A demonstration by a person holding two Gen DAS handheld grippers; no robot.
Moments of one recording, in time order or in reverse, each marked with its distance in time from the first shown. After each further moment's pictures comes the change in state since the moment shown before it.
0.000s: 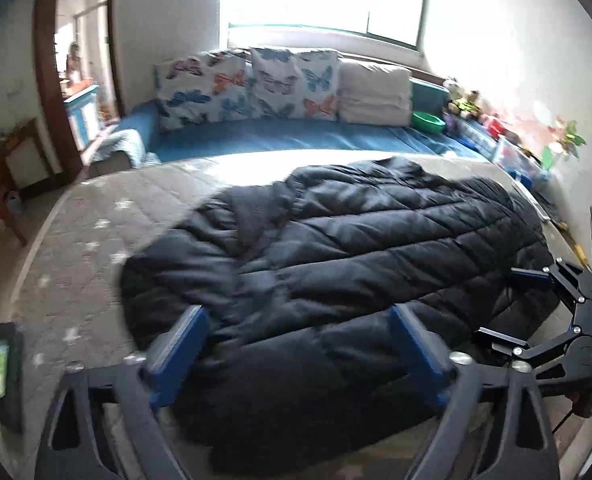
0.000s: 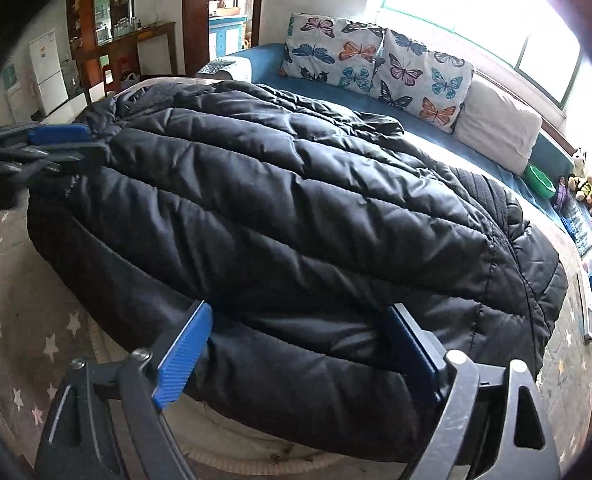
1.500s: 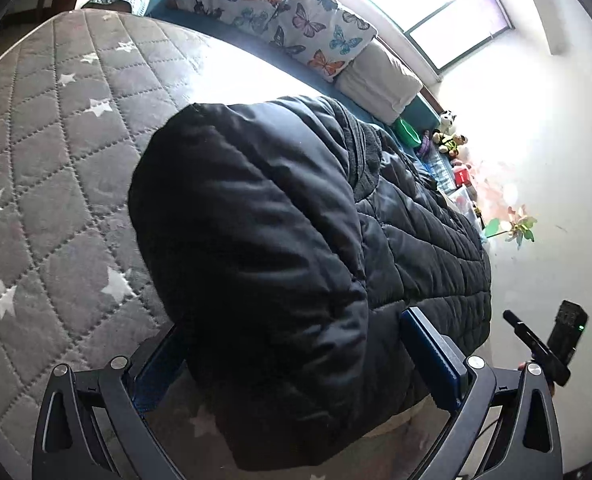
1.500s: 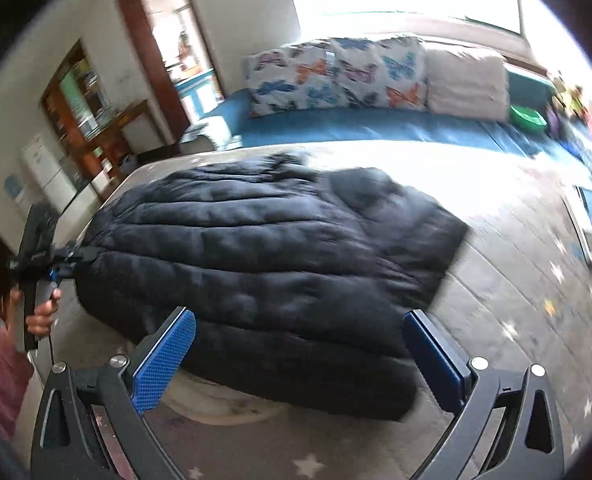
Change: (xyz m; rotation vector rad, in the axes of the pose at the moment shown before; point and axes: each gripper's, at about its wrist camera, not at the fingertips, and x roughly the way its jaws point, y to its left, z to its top) left arm 0.054 0.119 -0.032 -0.439 0.243 -0.399; right arm -0.060 -0.130 -0.024 0.363 -0.070 0.155
